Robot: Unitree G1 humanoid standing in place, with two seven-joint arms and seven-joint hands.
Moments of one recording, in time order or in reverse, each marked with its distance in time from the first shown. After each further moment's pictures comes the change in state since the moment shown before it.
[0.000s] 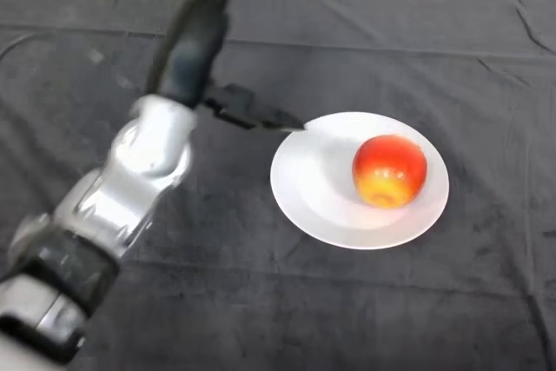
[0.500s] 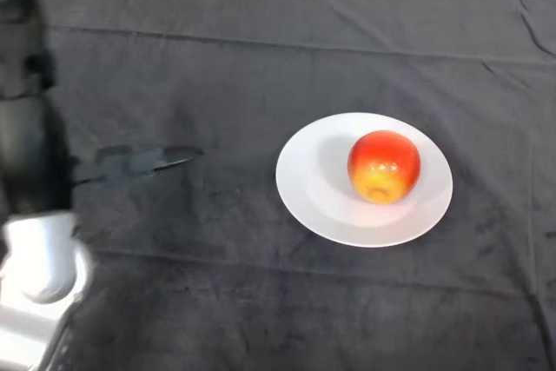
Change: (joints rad) left arm 0.350 0.012 0.314 -0.315 -0.068 -0.098 0.119; right arm 0.000 0.000 0.001 -0.001 0.000 0.000 -0.001
